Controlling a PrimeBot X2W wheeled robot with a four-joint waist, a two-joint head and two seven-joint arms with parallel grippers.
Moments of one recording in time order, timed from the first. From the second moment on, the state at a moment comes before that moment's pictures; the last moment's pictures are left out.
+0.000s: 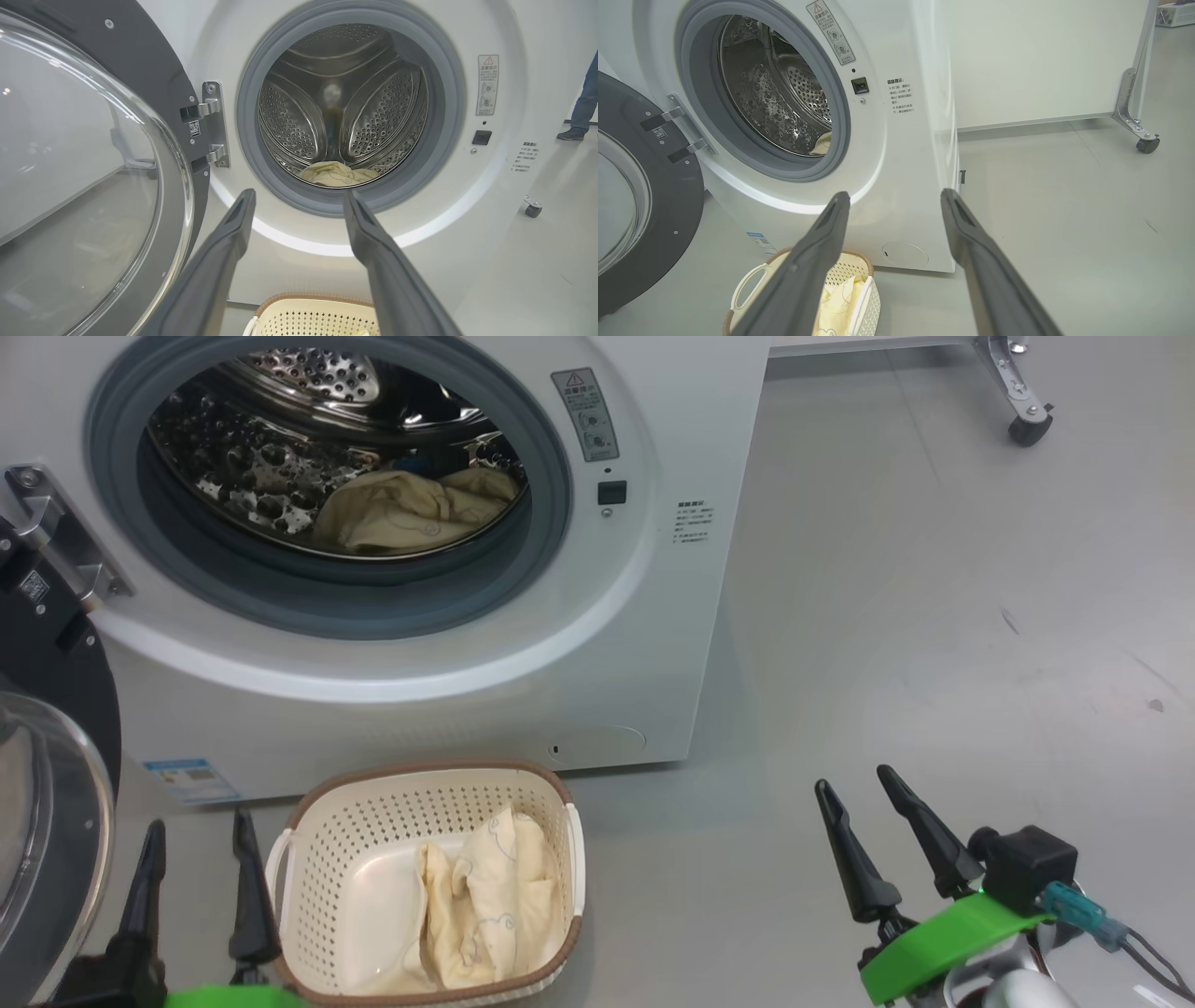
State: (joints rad) left arm 0.07 0.20 -0.09 -0.01 -0.26 0.09 -0.25; right arm 0.00 -0.12 0.27 0.16 0.36 0.13 -0.26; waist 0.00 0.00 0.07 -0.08
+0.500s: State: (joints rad) left arm 0.18 0.17 -0.08 -0.02 -0.27 0.13 -0.25; right arm 0.02 -0.13 0.26 0.14 0.33 0.13 -0.26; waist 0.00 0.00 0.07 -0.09
